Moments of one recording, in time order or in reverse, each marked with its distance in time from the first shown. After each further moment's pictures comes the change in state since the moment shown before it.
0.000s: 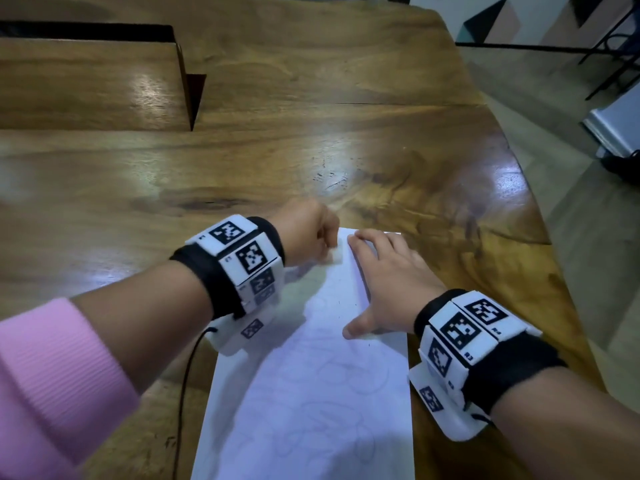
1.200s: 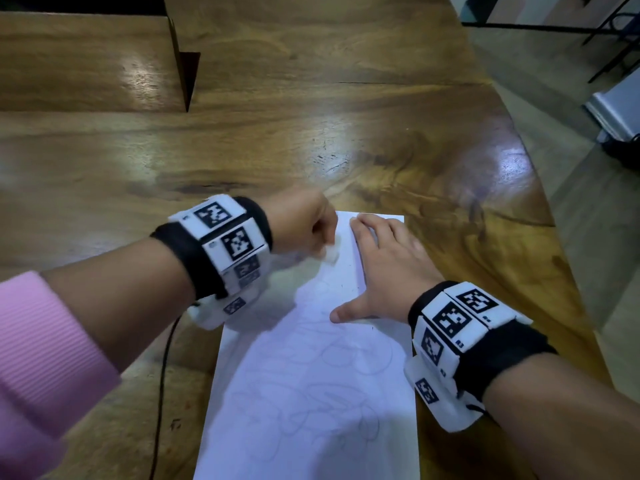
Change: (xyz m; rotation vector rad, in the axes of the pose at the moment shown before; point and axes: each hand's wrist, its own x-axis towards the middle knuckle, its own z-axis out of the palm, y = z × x) left_hand -0.002 -0.014 -0.001 0.124 -0.090 0.114; right_hand 0.001 -0.006 0.013 0.010 0.058 0.053
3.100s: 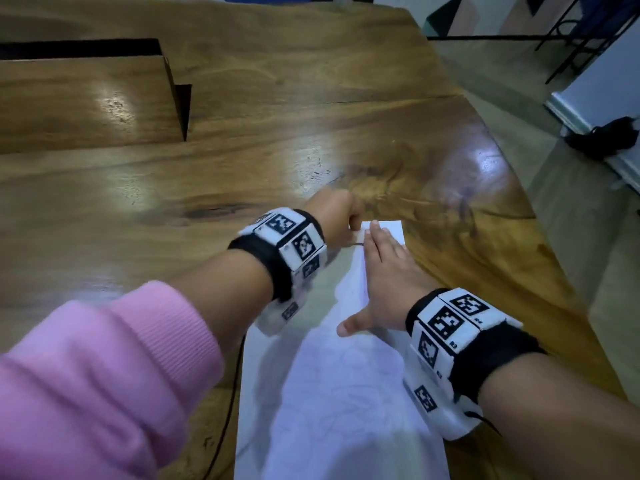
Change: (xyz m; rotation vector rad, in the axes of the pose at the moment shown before) left_hand 0.019 0.026 -0.002 -0.011 0.081 0.066; right_hand -0.008 -0.020 0.001 0.069 -0.164 0.175
